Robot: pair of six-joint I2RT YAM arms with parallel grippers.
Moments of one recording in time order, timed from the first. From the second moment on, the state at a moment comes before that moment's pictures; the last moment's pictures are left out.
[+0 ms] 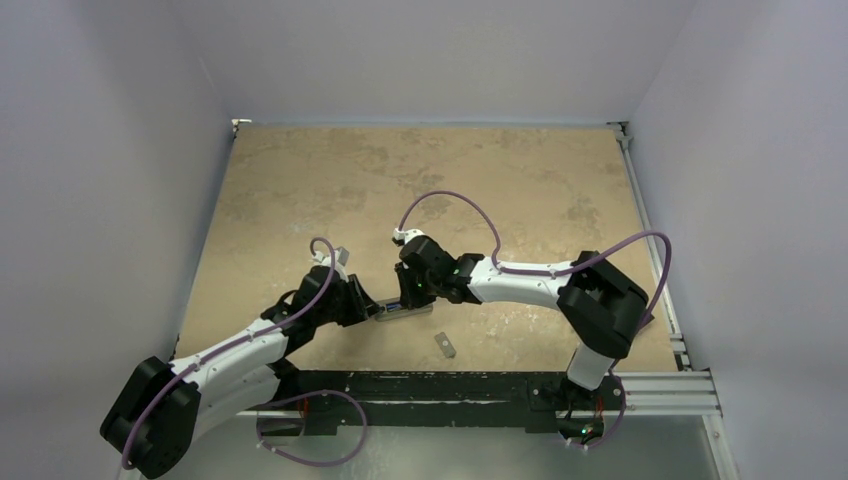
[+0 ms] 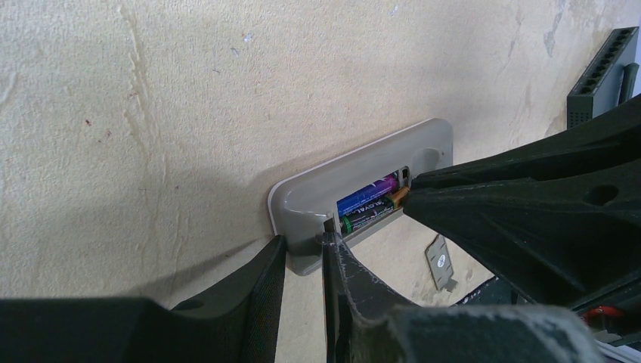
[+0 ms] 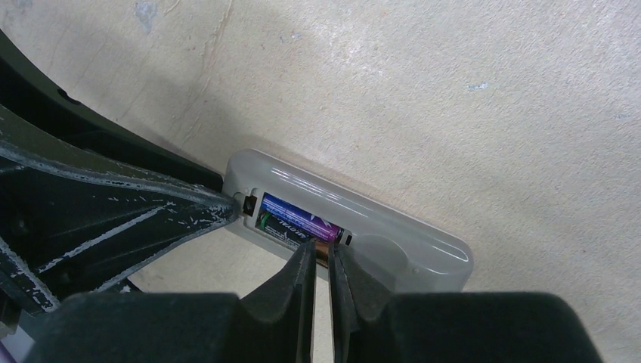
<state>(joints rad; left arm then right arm) -0.57 0.94 0.23 -0.01 0.13 -0.86 1.02 1.72 1.02 -0.19 0.01 0.58</state>
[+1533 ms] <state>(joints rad) -0.57 0.95 0.23 0.00 0.13 -0.85 1.22 1.93 1.32 -0.50 0.38 0.51</state>
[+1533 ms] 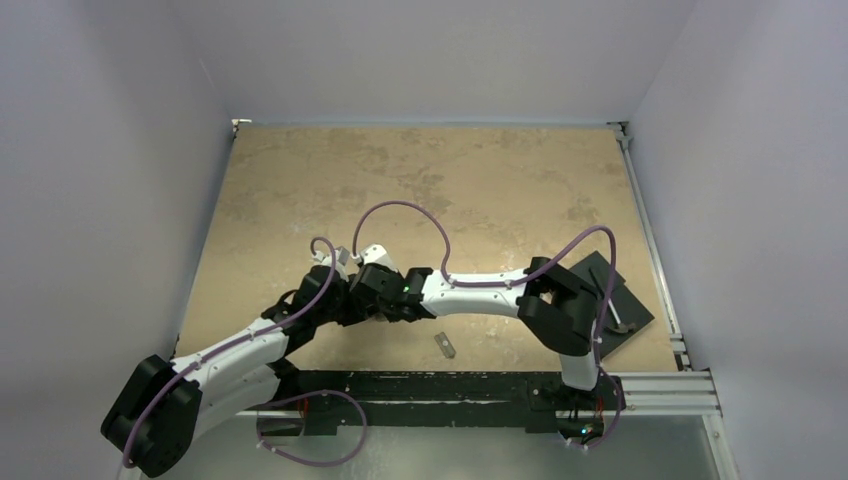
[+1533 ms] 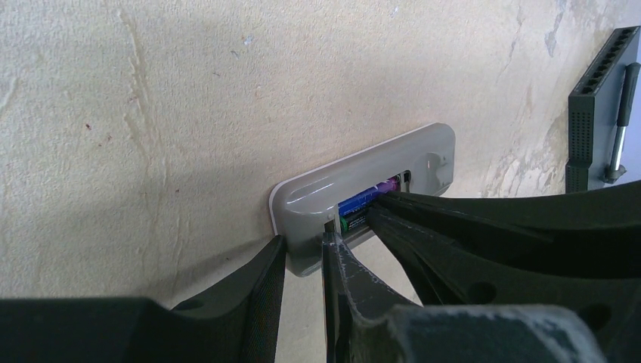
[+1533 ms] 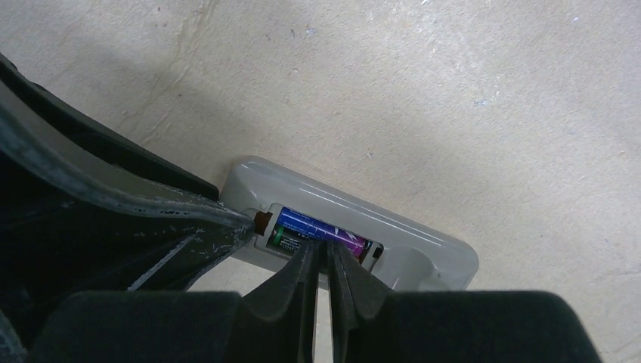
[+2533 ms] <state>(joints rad) -0.57 0.95 0.23 0.01 0.14 -0.85 1.22 1.92 1.33 -0.52 0.41 0.52</state>
